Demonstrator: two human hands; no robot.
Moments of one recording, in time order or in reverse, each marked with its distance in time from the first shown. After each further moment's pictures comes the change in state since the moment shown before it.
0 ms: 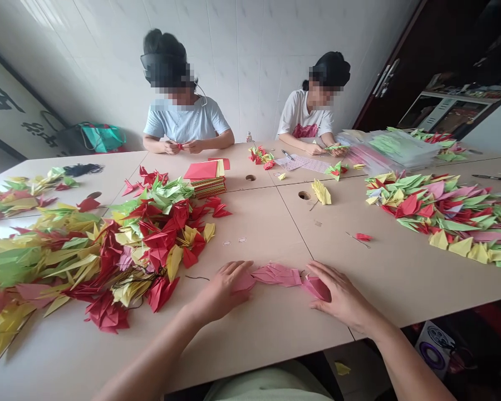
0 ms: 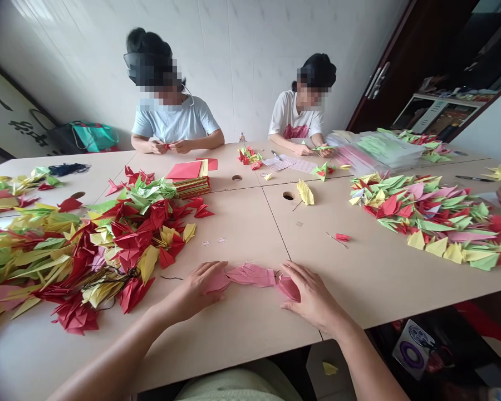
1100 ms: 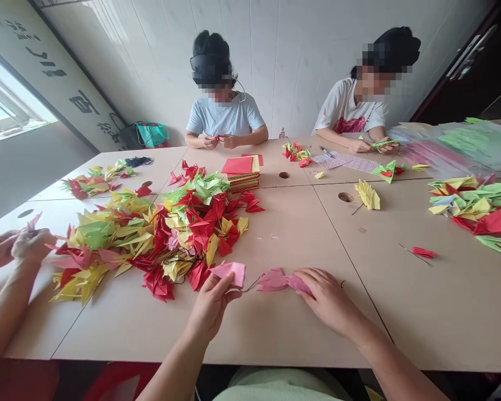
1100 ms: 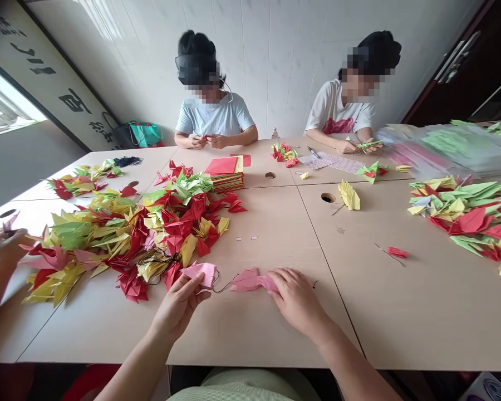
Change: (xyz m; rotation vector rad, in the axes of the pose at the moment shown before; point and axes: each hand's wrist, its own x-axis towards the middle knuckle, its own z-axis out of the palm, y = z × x) left_hand -0.069 0.016 -0.017 -1.452 0.741 -0.735; right_hand 0.043 -0.089 0.033 -0.018 0.081 -0.381
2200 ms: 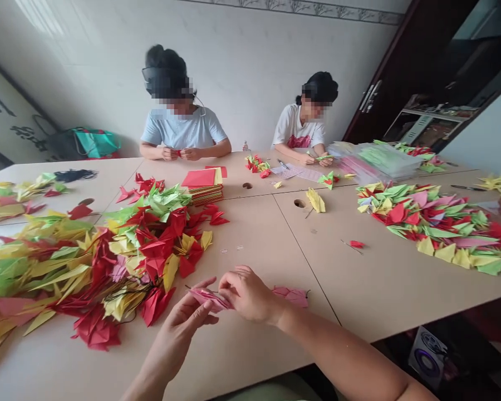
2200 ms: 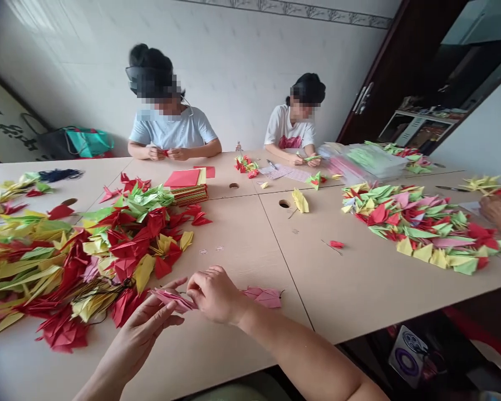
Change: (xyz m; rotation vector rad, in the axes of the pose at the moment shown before) left_hand -0.004 0.013 0.014 0.379 -0.301 0.038; right_hand 0.070 -0.060 0.008 0.253 -0.011 -0.108
